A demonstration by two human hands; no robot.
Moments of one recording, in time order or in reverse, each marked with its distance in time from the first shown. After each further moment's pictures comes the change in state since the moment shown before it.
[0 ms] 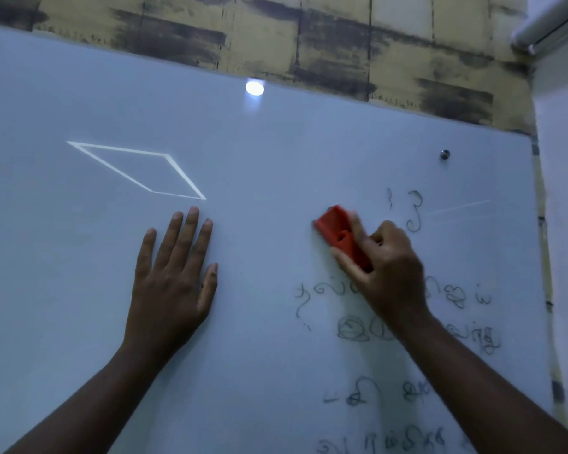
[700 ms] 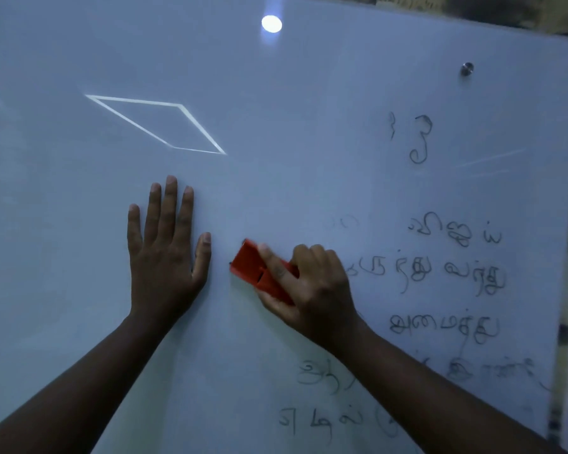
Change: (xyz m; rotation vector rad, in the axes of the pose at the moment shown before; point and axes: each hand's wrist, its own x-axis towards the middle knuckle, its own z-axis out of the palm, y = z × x) left_hand -0.055 0.033 -0.005 0.003 -0.107 -0.150; right_hand -0.107 -0.076 0.014 0.210 0.027 -0.340
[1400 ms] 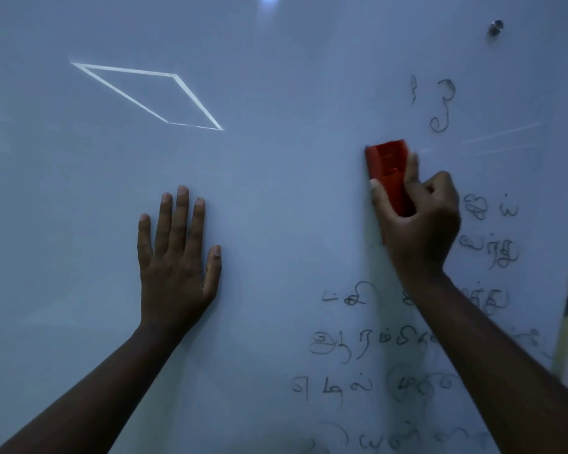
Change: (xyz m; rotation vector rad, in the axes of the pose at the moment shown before) left_hand -0.054 -0.002 0.000 -0.002 -0.019 0.042; right_hand 0.006 0.084 -0.034 -0.076 0.114 0.716
